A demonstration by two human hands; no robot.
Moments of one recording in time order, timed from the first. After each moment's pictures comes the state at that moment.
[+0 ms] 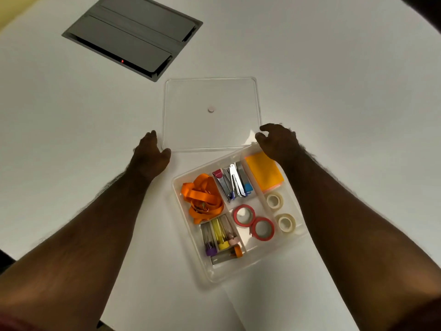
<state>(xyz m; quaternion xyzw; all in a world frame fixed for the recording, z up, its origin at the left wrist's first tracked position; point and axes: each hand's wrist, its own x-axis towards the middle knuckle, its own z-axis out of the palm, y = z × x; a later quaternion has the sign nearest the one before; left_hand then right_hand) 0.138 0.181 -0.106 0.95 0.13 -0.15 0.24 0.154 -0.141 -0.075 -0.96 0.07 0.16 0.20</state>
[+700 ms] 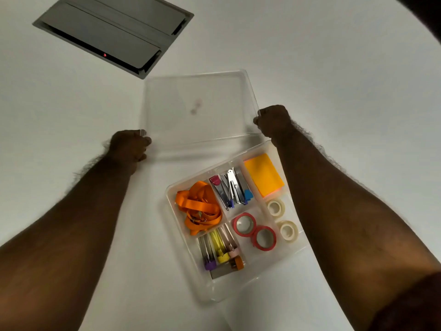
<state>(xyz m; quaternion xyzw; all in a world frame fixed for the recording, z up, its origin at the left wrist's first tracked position) 0.182 0.191 -0.102 0.74 0.35 -0.12 0.56 0.215 -0.131 -0.072 -0.88 0.25 0.17 0.37</state>
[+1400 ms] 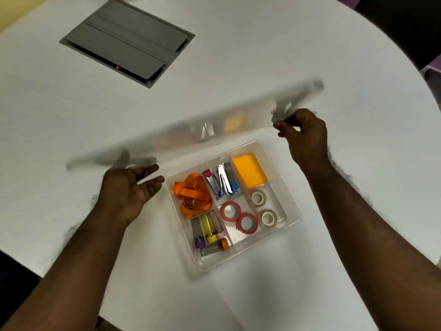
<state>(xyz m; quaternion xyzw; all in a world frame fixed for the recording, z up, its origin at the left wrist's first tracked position) 0.039 0.167 0.005 0.50 0.35 -0.16 0.77 0.103 -0.179 0.022 -0.82 0.12 -0.08 0.55</state>
